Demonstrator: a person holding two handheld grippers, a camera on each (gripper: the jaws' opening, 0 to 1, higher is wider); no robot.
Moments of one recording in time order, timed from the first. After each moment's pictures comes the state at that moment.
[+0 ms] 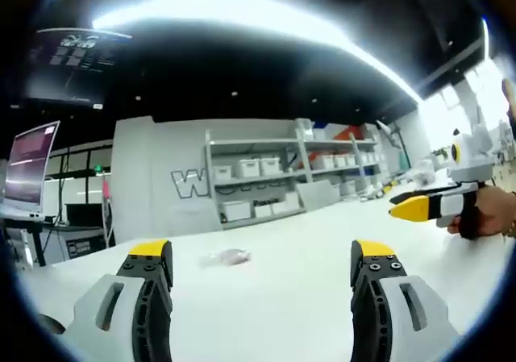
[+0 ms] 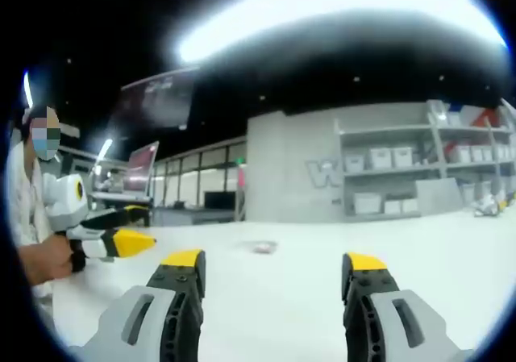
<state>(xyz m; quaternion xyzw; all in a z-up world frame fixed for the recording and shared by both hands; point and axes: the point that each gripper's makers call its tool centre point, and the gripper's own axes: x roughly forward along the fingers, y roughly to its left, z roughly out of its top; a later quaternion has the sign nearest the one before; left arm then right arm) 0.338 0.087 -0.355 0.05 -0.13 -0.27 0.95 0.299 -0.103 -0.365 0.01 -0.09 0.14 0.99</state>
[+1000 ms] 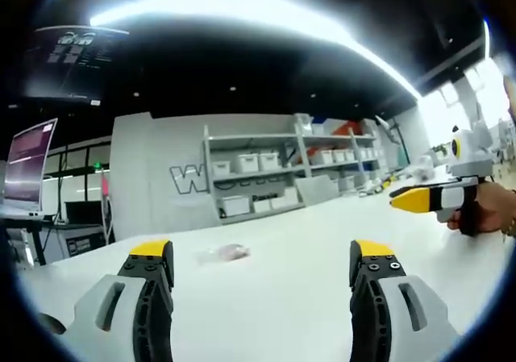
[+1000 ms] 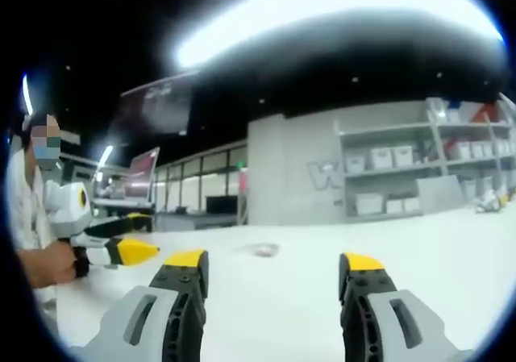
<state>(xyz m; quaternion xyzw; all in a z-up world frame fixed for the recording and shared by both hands) 0.335 0.085 -0.359 0.05 -0.12 -0.27 0.95 0.298 -0.106 -0.363 0.03 -0.09 0.15 0.98</state>
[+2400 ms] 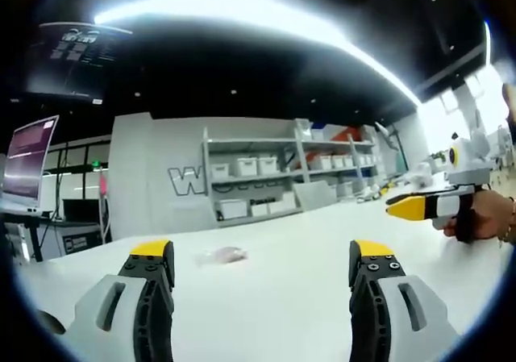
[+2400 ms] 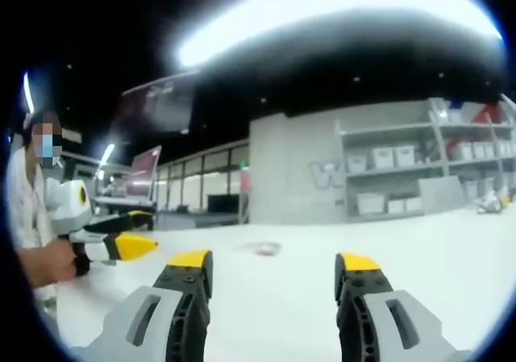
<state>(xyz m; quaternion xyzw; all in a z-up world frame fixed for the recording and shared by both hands) 0.337 0.085 -0.357 0.04 -0.13 -0.28 0.95 0.299 -0.104 -0.364 0.02 -0.09 0.15 0.98</state>
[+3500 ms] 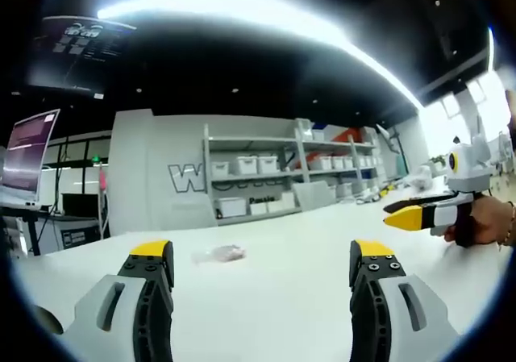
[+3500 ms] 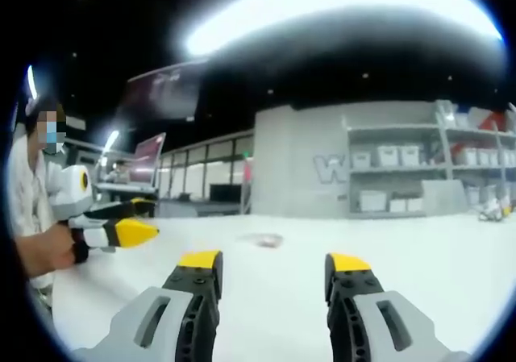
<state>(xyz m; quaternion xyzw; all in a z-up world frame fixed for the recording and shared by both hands) 0.341 0.087 -0.359 0.03 -0.12 -0.28 0.95 0.304 -0.096 -0.373 -0.01 -0.07 0.16 0.98</state>
